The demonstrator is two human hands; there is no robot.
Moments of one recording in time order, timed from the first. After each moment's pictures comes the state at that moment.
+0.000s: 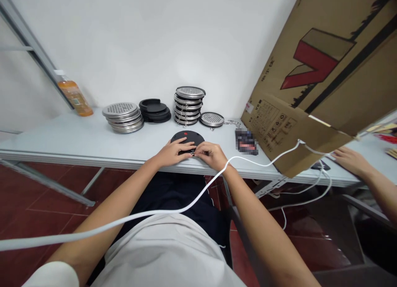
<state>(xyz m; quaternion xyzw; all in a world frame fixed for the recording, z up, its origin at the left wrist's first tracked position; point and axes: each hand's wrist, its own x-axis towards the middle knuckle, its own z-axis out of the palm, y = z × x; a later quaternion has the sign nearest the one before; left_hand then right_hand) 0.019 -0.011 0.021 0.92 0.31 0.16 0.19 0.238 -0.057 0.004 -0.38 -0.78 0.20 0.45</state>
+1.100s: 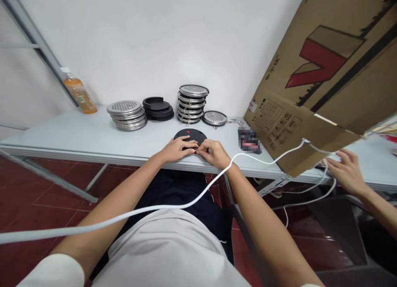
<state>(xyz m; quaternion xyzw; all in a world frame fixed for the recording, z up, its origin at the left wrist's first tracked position) 0.022 0.000 0.013 0.91 0.31 0.18 0.21 0.236 -0.054 0.004 -0.40 -0.81 0.12 0.40</state>
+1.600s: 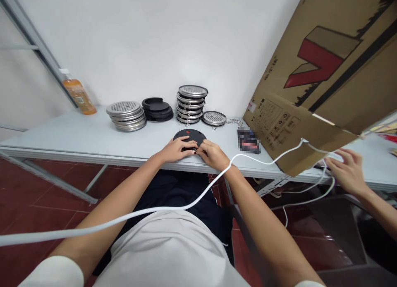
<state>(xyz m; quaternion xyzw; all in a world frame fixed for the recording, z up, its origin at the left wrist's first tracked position) 0.020 0.002 0.012 0.91 0.29 0.19 0.21 0.235 -0.057 -0.001 -0.37 -0.85 0.04 0.38</state>
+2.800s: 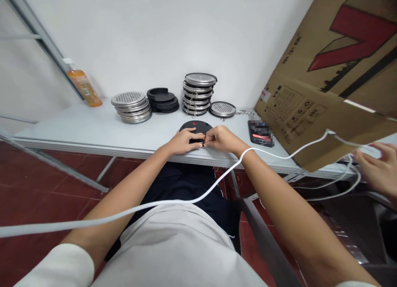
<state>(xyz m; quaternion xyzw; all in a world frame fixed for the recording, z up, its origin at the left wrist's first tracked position) 0.023 0.002 0.015 0.91 0.29 0.18 0.23 0.236 -0.039 0.040 -0.43 -0.85 0.16 0.25</state>
